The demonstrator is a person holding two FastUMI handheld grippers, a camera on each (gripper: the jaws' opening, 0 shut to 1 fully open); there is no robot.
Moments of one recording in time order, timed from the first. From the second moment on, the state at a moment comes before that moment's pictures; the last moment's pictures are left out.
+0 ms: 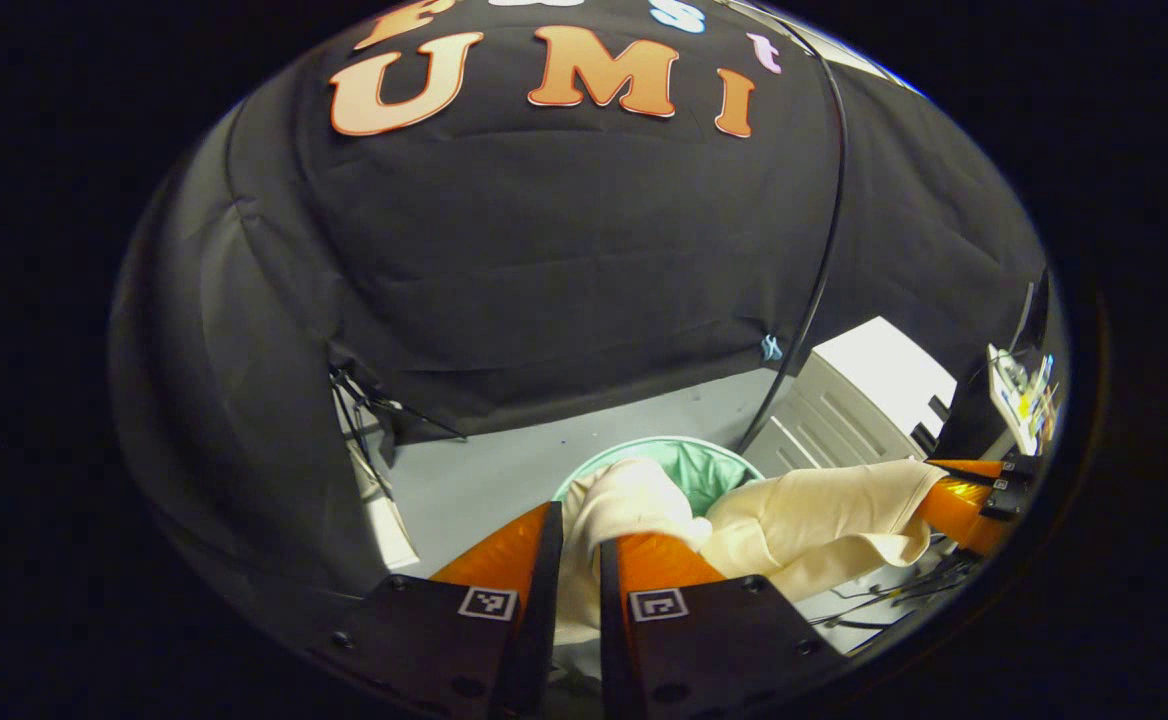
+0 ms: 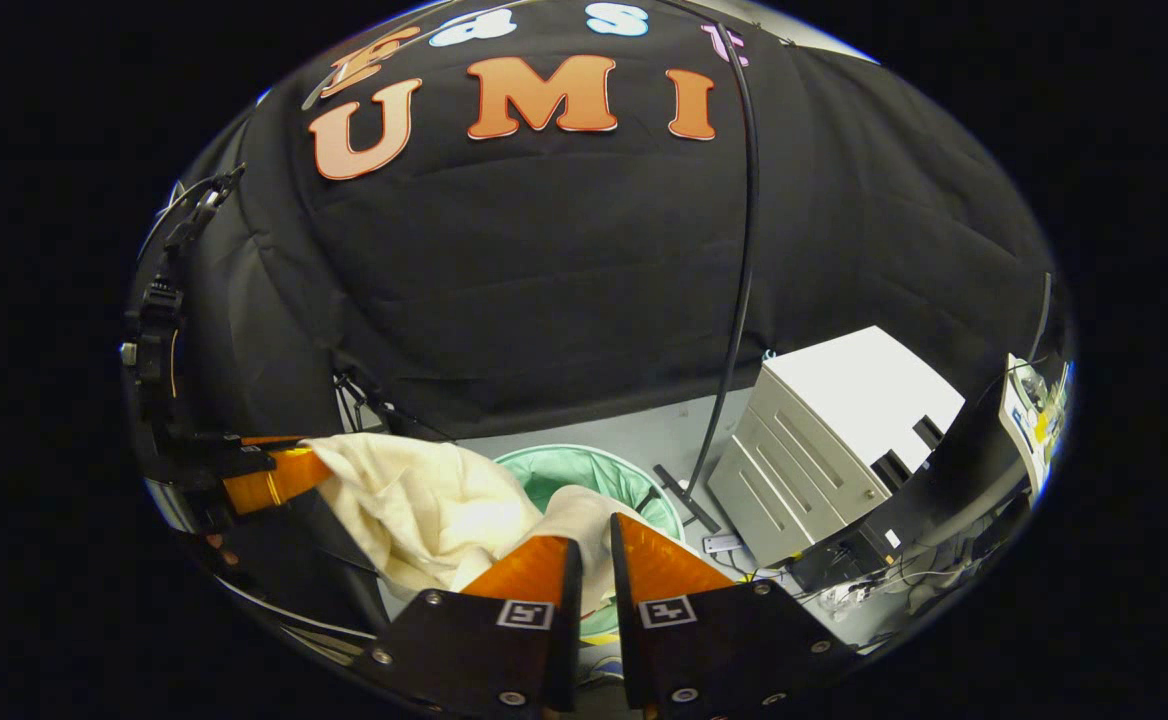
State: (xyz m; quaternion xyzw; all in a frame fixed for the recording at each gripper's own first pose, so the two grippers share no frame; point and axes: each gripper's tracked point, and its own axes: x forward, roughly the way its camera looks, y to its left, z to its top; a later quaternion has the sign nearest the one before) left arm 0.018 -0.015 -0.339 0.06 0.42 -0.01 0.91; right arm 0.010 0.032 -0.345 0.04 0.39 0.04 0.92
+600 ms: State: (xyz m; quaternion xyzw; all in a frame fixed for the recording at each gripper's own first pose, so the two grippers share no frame) left arm 0.002 -0.006 -0.353 0.01 0.45 0.01 0.89; right arm 0.007 0.029 -0.351 0.05 0.41 0.03 0.91
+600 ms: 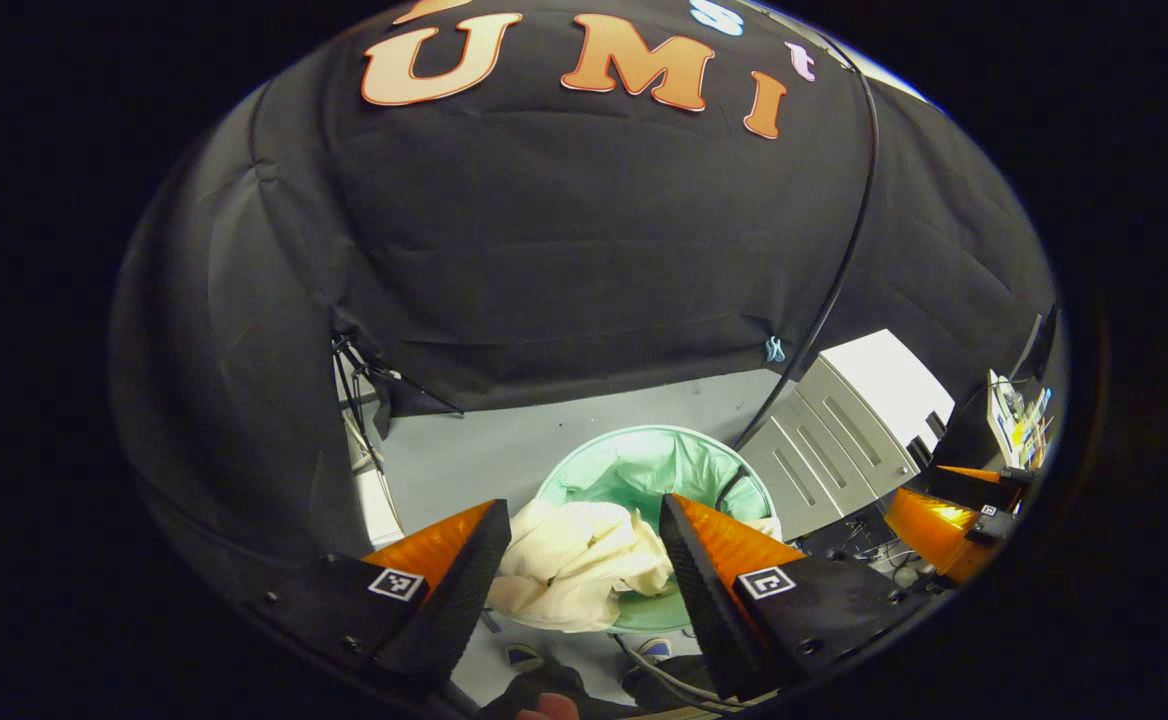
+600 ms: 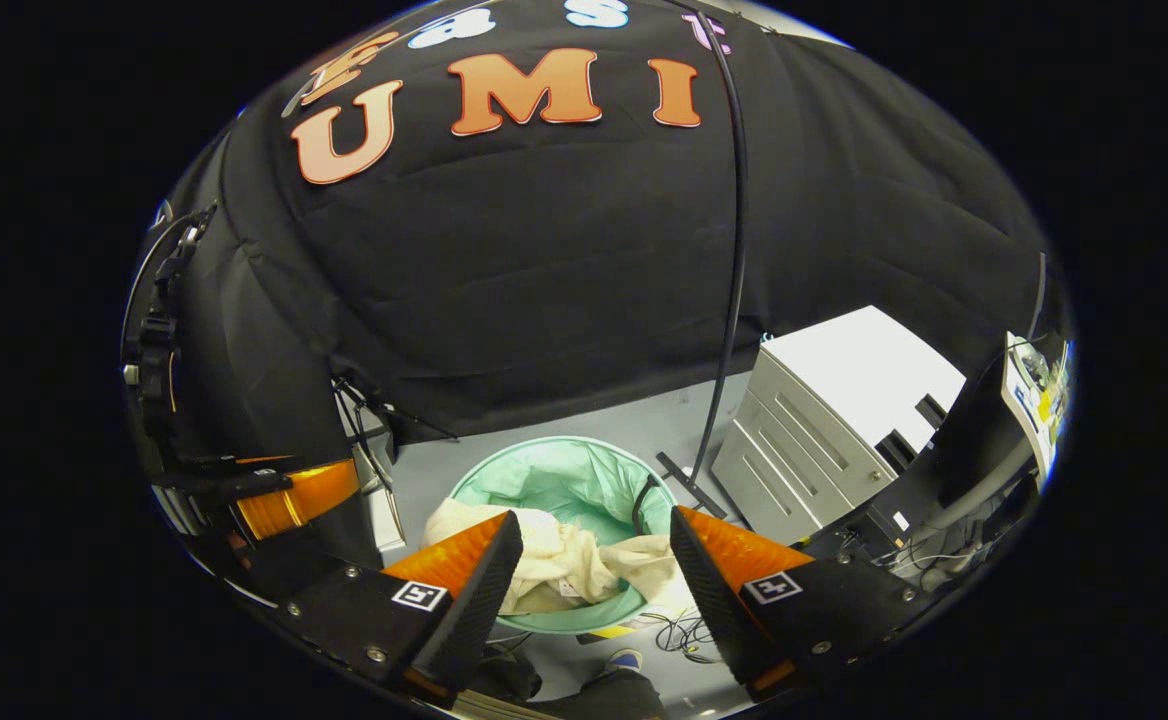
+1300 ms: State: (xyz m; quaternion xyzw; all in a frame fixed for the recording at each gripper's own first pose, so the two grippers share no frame) left arm 0.004 -0.006 -0.321 0.00 0.41 0.01 0.91; right arm 0.005 0.038 -0.334 0.06 0.38 0.03 0.92
